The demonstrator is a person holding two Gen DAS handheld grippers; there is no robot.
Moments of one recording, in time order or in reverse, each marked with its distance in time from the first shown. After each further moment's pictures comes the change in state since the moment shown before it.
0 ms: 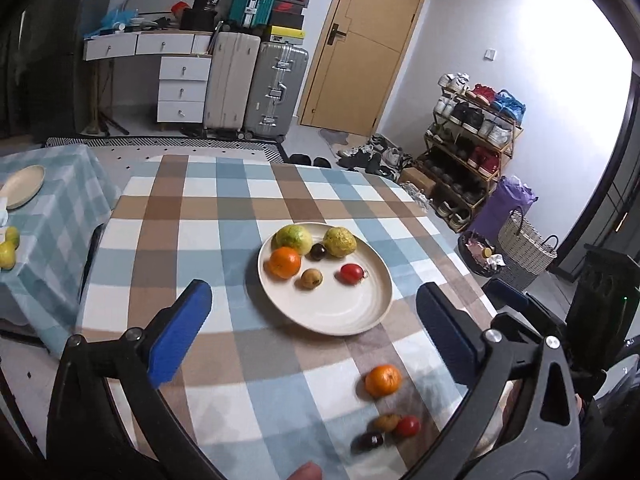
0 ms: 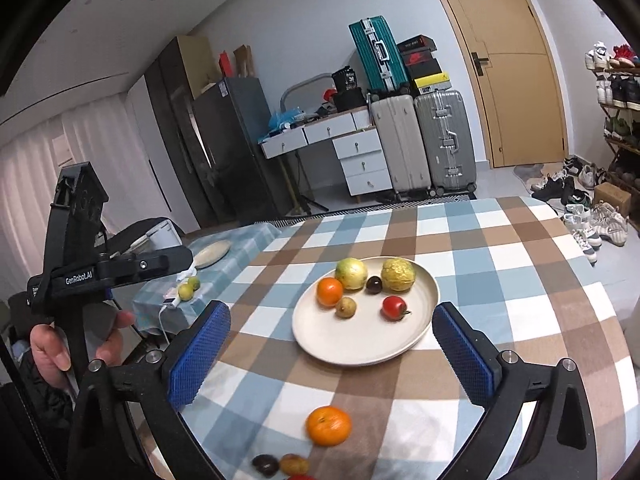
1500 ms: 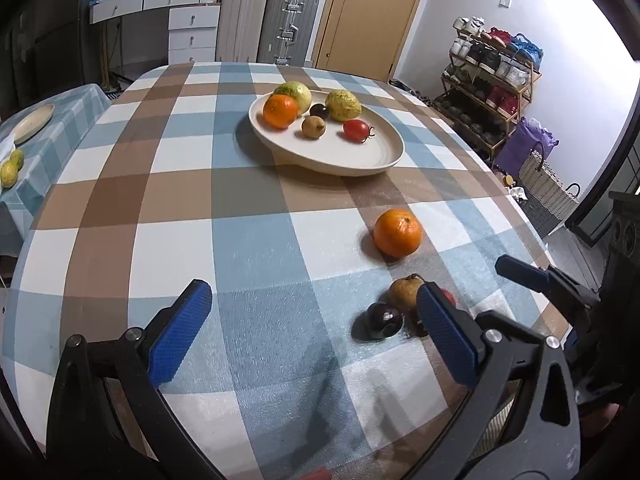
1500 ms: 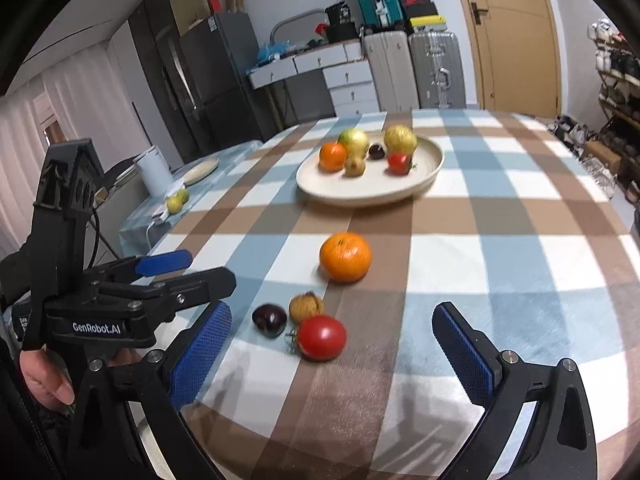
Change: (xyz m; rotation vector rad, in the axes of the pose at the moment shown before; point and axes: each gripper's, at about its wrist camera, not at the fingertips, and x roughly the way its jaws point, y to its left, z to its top) left arm 0.052 -0.030 -0.150 0.007 0.190 0.088; right arm -0.006 0.025 -0.113 -0.009 0.256 -0.065
